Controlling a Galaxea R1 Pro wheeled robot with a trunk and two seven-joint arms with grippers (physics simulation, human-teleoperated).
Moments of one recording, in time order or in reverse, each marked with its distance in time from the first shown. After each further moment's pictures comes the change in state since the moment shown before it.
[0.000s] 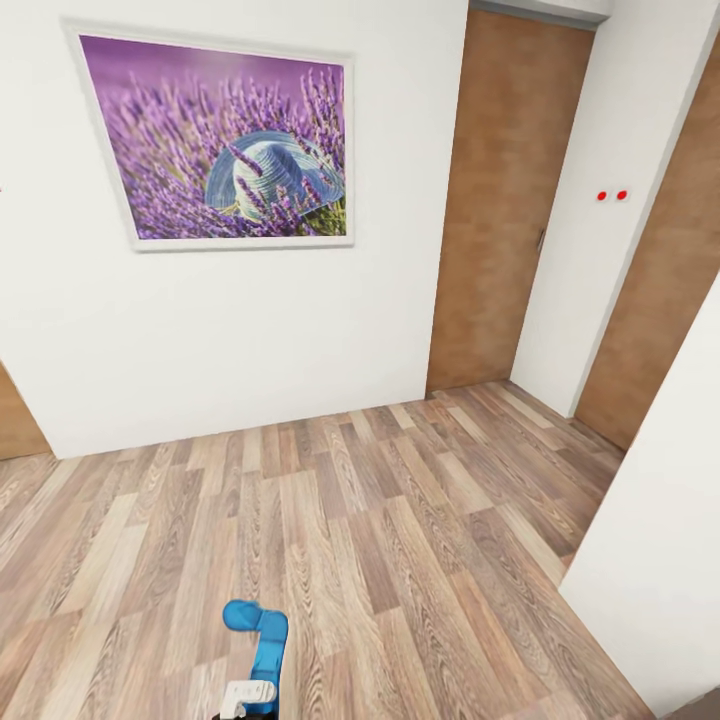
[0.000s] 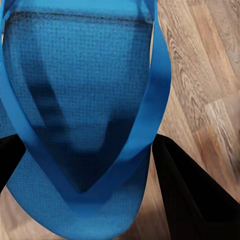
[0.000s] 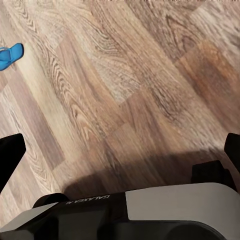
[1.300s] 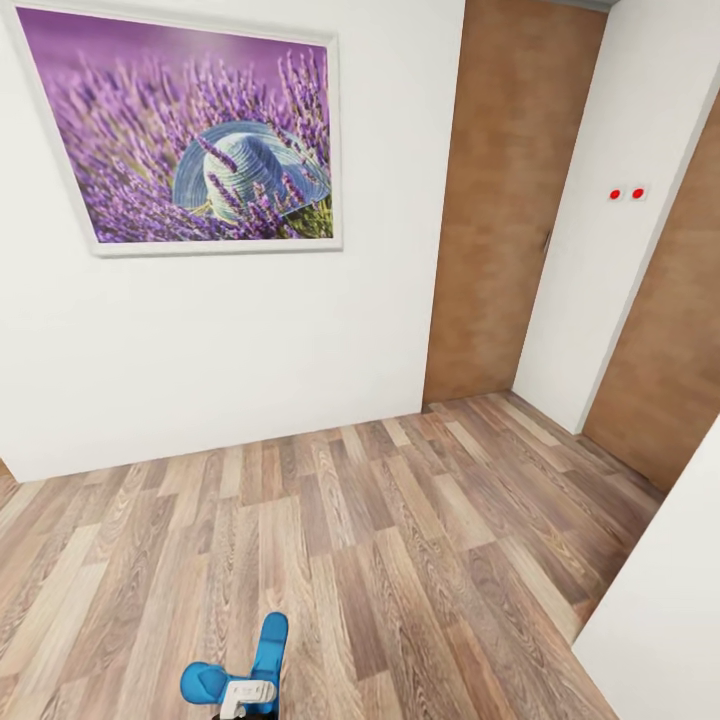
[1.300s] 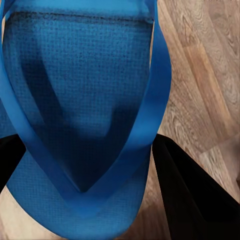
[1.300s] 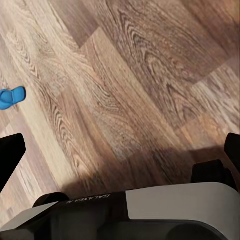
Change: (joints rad) left arm 0.000 0.000 0.000 0.000 0.000 0.000 0.001; right arm 0.000 0.002 0.002 0.000 0.001 0.000 -0.001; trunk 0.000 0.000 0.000
